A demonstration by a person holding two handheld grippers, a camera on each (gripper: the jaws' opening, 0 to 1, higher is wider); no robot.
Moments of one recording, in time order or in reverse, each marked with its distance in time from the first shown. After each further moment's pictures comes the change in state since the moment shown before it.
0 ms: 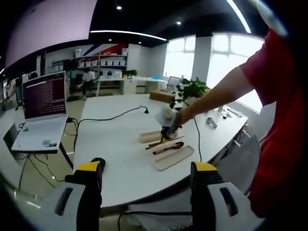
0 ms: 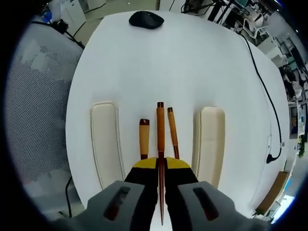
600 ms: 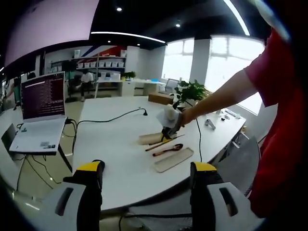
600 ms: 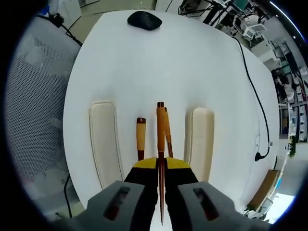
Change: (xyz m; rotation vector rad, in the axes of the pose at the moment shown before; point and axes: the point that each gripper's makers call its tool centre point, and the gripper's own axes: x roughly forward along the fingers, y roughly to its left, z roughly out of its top) left arm 0.002 0.007 0.001 0.010 -0.013 -0.022; right arm -0.030 0.006 0.013 -0.009 0.030 -0.093
